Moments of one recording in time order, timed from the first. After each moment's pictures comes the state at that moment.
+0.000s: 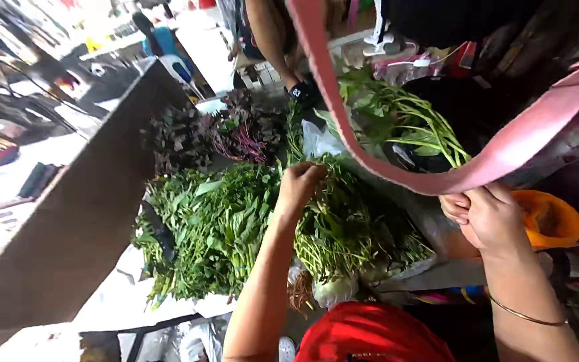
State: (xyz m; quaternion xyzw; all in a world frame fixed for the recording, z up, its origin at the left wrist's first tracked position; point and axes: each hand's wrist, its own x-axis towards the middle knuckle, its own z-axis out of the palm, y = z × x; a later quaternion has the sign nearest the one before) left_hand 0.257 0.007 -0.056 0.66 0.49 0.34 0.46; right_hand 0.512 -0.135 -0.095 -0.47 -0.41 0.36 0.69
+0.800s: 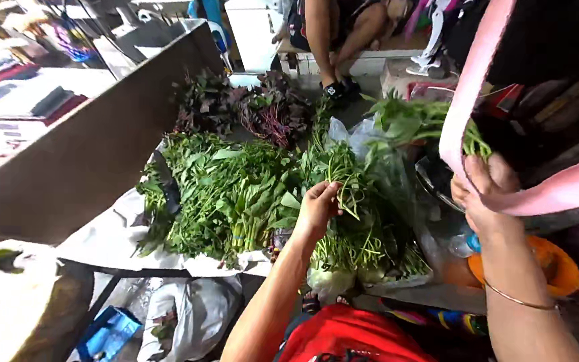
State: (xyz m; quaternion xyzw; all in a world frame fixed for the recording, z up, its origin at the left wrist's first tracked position) left_hand 0.236 -0.034 -0.109 0.39 0.42 0.46 0.68; right_hand 0.490 -0.083 -0.056 -0.62 -0.48 0.25 0.57
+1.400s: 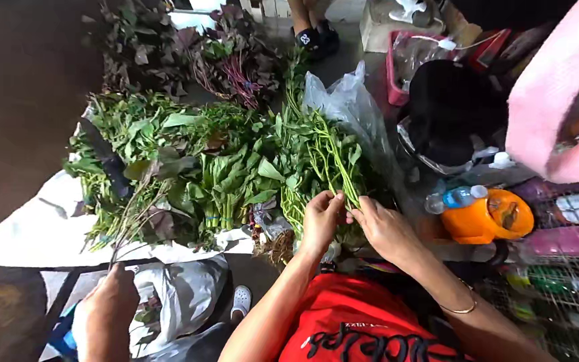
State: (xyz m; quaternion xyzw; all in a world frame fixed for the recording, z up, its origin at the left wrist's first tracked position) left_hand 0.259 -0.100 -0.161 0.38 0.45 0.42 0.69; right_hand 0.402 -0.148 -0.131 -0.65 -0.73 0.14 0.13
